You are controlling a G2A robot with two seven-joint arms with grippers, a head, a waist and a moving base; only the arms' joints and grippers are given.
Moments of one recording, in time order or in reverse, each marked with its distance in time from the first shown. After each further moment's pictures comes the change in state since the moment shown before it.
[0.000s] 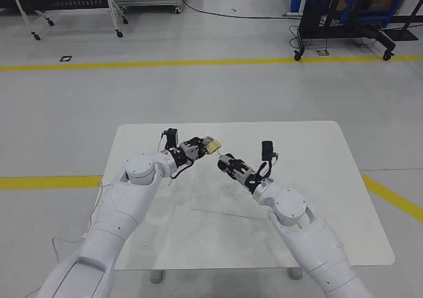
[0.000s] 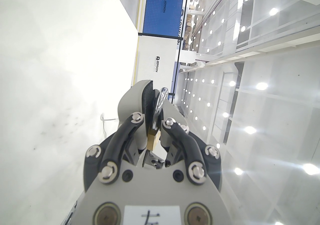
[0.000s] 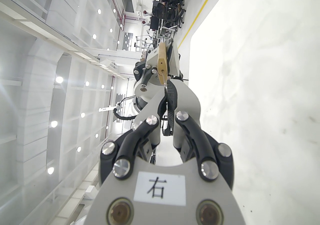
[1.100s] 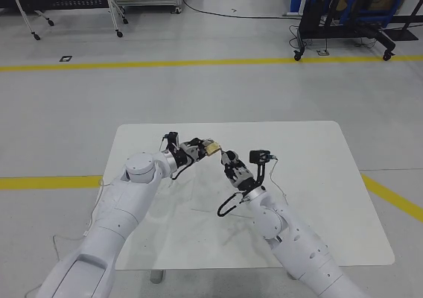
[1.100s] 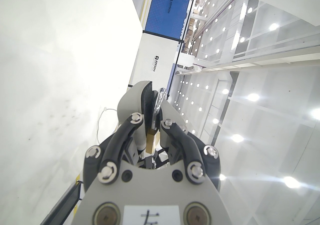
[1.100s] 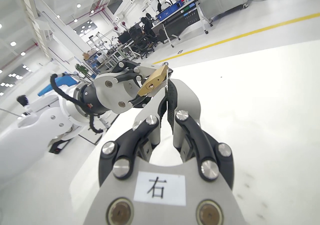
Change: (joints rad) left arm -0.018 -0.005 0.007 0.032 -0.064 0.077 0.005; right arm 0.026 -0.005 -0.146 0.122 -0.670 -0.168 -0.481
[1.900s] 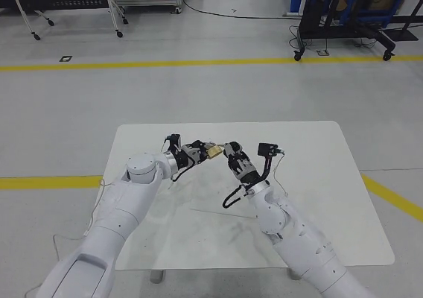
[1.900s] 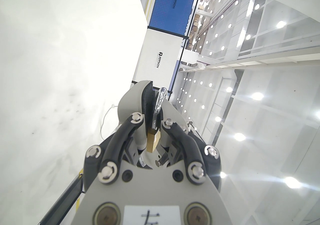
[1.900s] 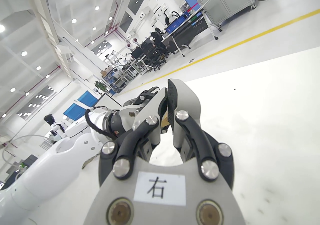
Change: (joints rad) left arm -0.004 0.001 0.015 0.008 -0.001 0.039 -0.027; right arm 0.023 0.022 -0.028 -0.034 0.016 -0.001 -0.071
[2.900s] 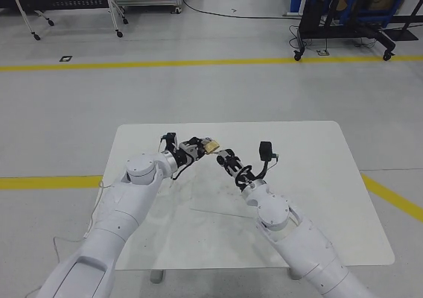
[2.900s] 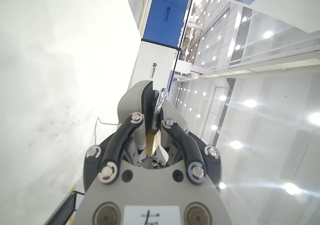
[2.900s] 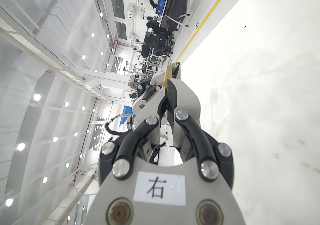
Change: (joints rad) left arm 0.017 0.002 -0.013 -0.023 -0.028 -0.018 0.085; right arm -0.007 0.012 -0.002 -0.109 0.583 0.214 0.190
